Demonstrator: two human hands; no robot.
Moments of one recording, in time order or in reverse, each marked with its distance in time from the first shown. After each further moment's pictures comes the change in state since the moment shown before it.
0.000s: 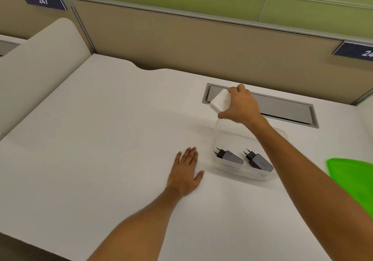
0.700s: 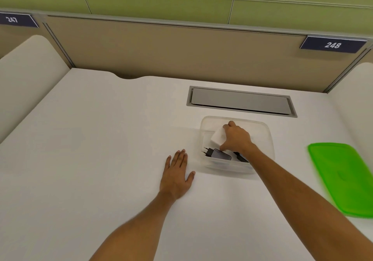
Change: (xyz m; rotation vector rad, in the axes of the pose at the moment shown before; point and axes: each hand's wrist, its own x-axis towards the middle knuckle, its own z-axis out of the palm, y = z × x) left_hand -0.003 0.003 -0.004 -0.005 0.041 0.012; right_hand -0.056 0.065 0.073 -0.087 -0.288 0.102
